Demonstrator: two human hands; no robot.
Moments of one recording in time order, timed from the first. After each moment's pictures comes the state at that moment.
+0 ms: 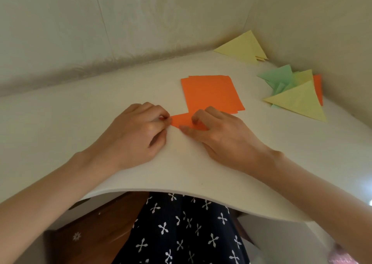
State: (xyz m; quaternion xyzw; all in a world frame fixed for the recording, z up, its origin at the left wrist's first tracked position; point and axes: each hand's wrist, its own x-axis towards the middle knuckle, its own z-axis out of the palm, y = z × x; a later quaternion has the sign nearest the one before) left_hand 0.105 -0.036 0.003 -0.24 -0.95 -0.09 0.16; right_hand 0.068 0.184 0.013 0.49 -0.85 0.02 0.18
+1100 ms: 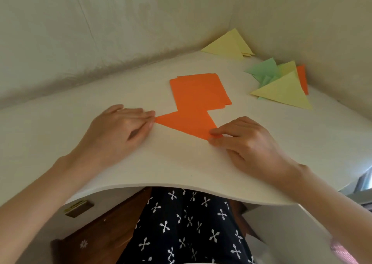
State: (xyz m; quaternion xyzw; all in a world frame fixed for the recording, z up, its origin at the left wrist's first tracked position) left_hand 0.113 -0.044 0.009 -0.18 -0.97 -0.10 0.14; right_hand 0.096 0.244 0.006 0.45 -0.86 0.13 0.22
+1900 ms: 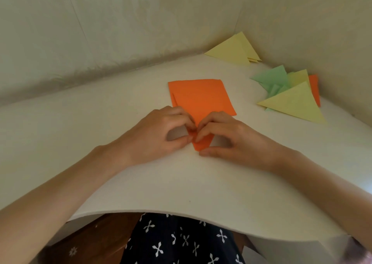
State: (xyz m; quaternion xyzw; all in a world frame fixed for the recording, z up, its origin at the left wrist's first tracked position) left_hand 0.061 0.006 0.000 -0.30 -0.91 -0.29 0.05; right_hand 0.044 0.228 0.014 0.45 -0.84 0.30 -0.03
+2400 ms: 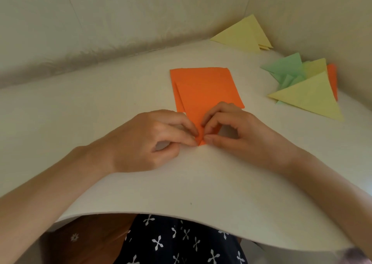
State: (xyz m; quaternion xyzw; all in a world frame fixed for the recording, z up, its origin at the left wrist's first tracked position) left_hand 0.081 -0.002 0.008 -0.39 -0.87 -0.30 0.06; right_hand 0.041 0.223 0.010 0.38 -0.86 0.34 -0.04
